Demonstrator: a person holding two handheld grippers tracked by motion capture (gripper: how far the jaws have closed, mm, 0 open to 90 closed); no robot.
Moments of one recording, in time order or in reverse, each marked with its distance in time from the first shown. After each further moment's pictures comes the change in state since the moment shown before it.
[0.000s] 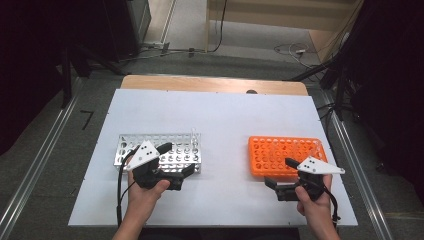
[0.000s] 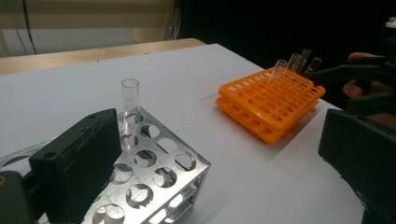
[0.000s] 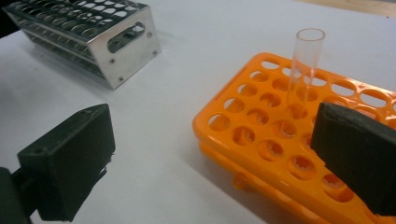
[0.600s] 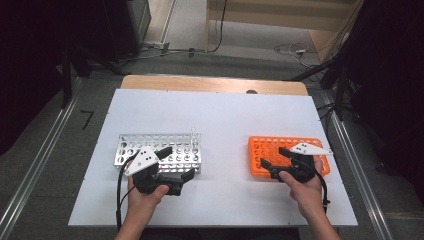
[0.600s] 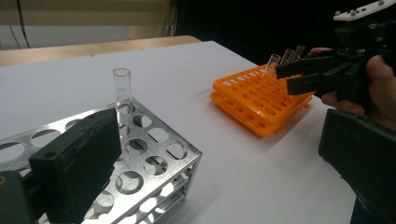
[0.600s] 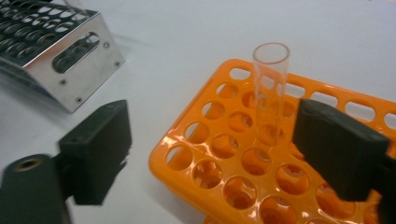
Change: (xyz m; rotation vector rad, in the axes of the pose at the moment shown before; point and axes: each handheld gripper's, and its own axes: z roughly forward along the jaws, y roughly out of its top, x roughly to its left) left arm -0.003 -0.007 -0.001 0.006 -0.008 -0.013; right arm -0.022 0.016 0.036 0.037 -0.067 0.083
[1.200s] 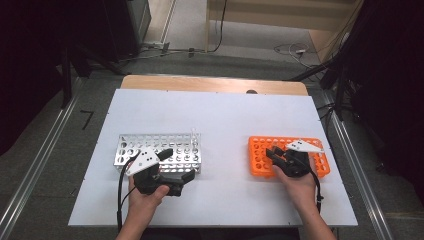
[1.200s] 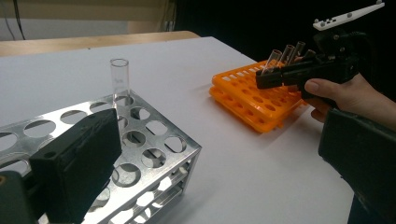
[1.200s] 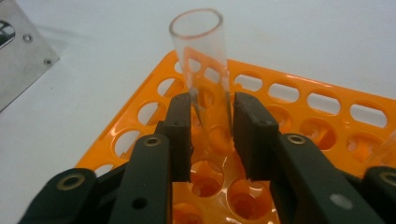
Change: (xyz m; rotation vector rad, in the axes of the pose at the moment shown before) left arm 0.001 -0.005 0.003 0.008 -0.007 -0.012; right arm -0.015 -0.009 0.027 0.000 -0.140 0.003
